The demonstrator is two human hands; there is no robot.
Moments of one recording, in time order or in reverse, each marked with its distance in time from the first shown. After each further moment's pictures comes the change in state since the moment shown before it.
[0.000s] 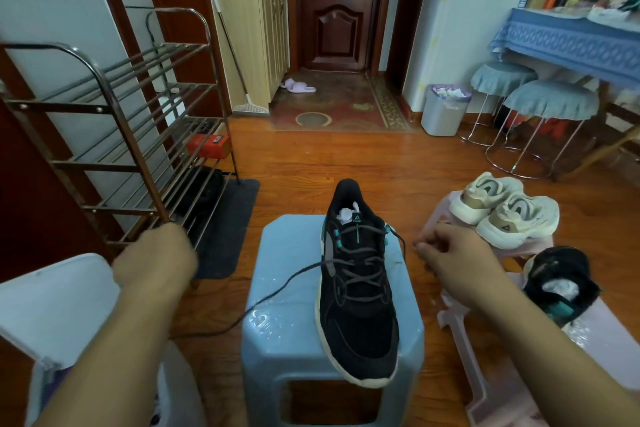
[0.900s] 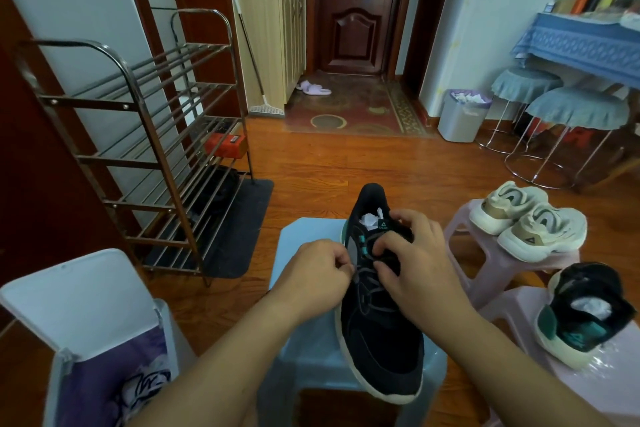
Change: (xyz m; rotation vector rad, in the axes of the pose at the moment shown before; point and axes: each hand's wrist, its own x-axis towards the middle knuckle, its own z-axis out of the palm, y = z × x) left_hand -0.063 0.100 0.031 -0.701 -0.281 0.586; right_hand -0.002 -0.025 0.068 -0.259 0.172 -0.550
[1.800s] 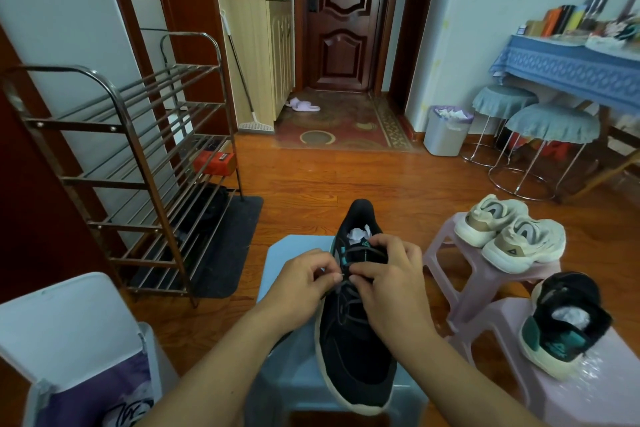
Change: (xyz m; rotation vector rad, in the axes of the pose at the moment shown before) left_hand 0.017 -0.017 0.007 -0.244 -0.022 0.175; right_hand 0.002 -0.012 0.023 0.032 0.136 0.130
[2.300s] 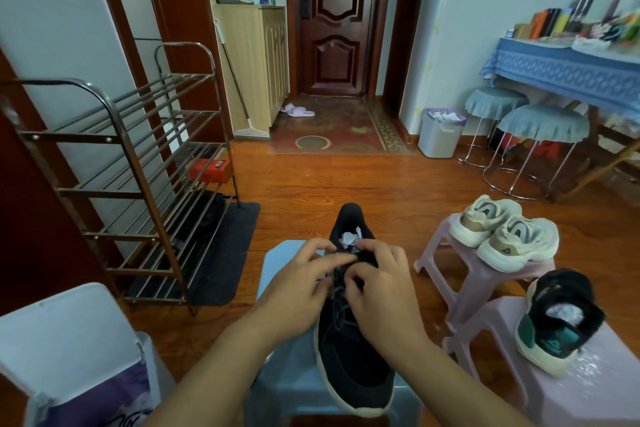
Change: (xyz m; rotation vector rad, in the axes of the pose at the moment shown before) left_hand -0.009 0.009 -0.009 0.226 -0.051 0.210; right_hand -0.006 -0.005 -0.003 -0.015 0.015 -0.089
